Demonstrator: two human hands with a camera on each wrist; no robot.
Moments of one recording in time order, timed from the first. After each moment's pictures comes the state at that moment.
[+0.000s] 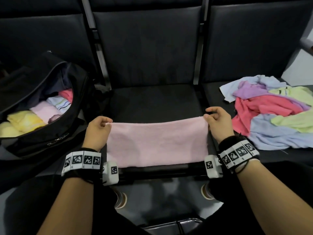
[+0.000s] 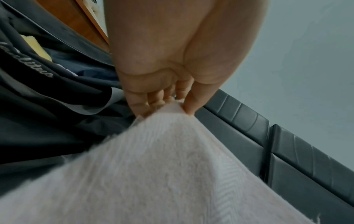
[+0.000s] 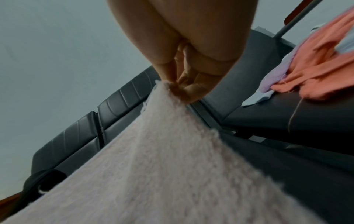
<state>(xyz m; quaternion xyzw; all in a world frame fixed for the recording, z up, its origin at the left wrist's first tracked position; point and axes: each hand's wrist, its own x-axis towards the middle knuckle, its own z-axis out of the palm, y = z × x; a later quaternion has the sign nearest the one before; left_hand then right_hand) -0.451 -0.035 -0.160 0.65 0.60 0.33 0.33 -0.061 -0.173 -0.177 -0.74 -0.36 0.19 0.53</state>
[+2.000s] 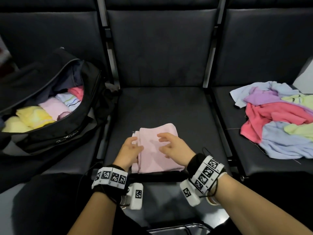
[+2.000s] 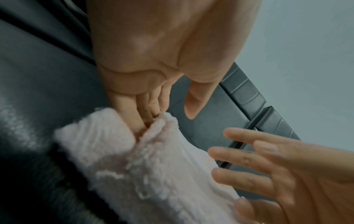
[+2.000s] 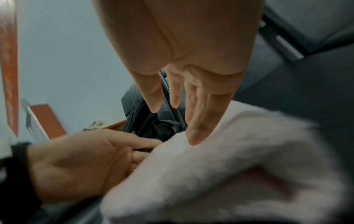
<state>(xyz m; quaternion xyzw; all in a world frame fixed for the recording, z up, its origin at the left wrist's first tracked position) -0.413 -0.095 -0.200 0.48 0.61 0.24 0.59 -0.223 -0.157 -0.181 -0.65 -0.51 0.46 0.32</state>
